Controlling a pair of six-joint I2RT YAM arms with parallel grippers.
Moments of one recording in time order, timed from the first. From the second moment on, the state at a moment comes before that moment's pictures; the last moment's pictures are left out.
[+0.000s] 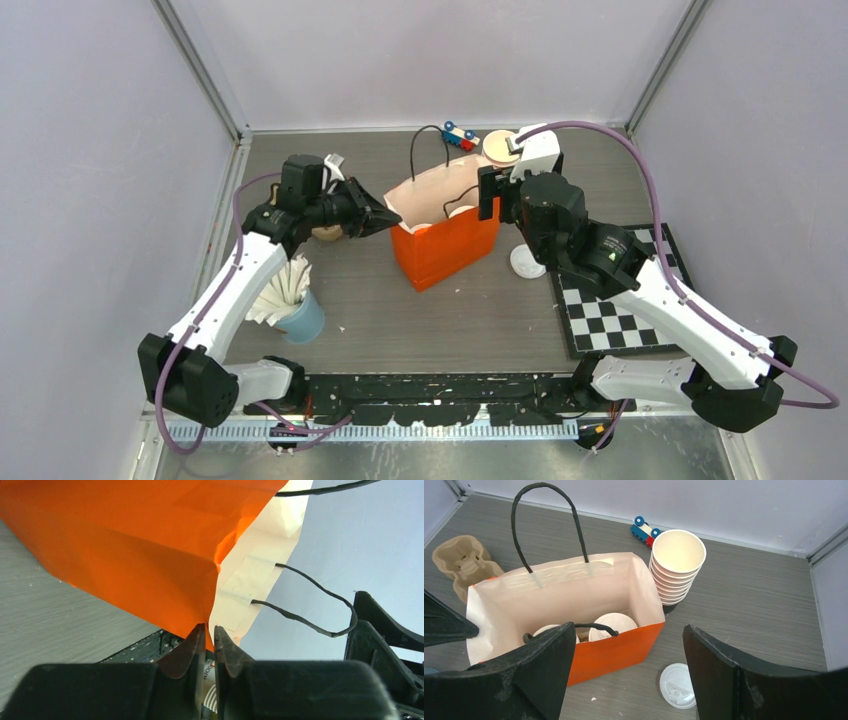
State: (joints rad) left arm -0.34 1.23 1.13 -0.51 0.58 -1.11; right arm 0.92 1.12 1.38 -0.53 0.71 0.15
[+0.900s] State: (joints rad) left arm -0.32 1.25 1.74 -1.30 0.07 -0.59; right arm 0.91 1.08 1.56 -0.83 0.56 0.36
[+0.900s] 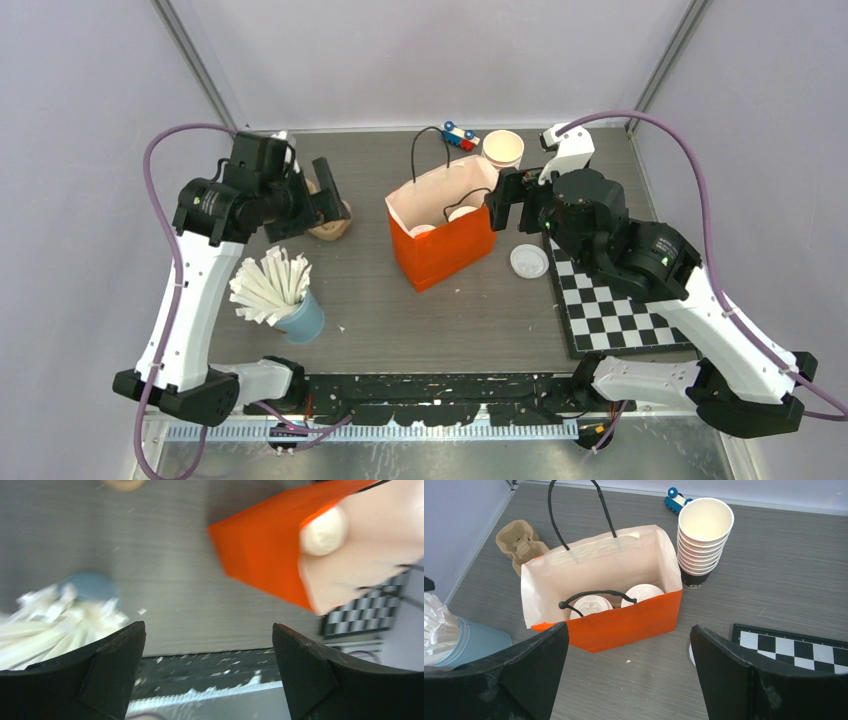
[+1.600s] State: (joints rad) left arm -0.26 1.10 1.48 -1.48 -0.16 -0.61; right arm 0.91 1.03 1.51 -0.84 0.52 0.35
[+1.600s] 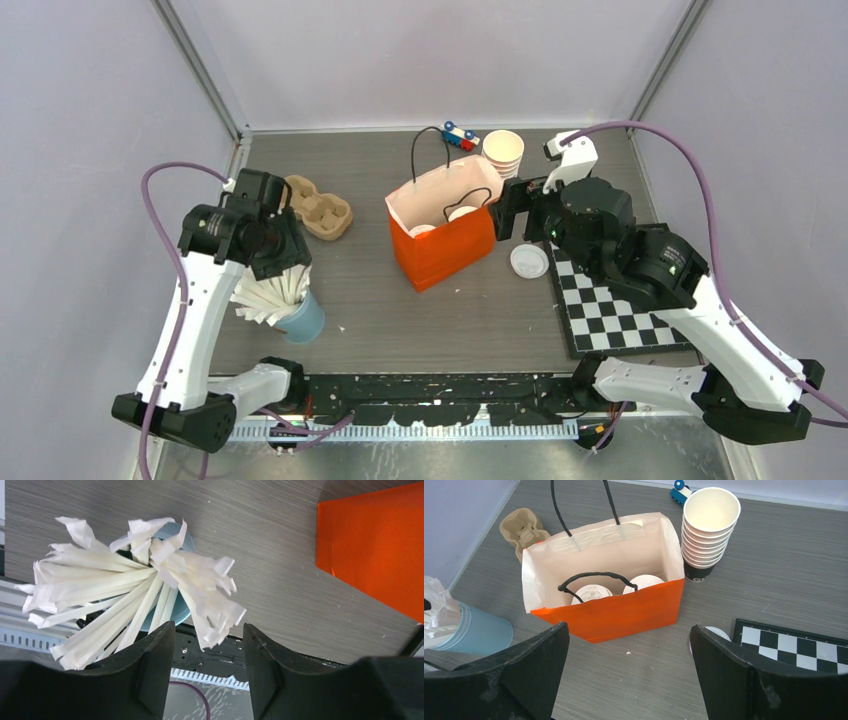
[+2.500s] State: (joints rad) left arm -0.17 1.14 1.46 -1.41 -0.09 -0.54; right arm 0.91 1.03 1.49 -0.84 0.54 0.32
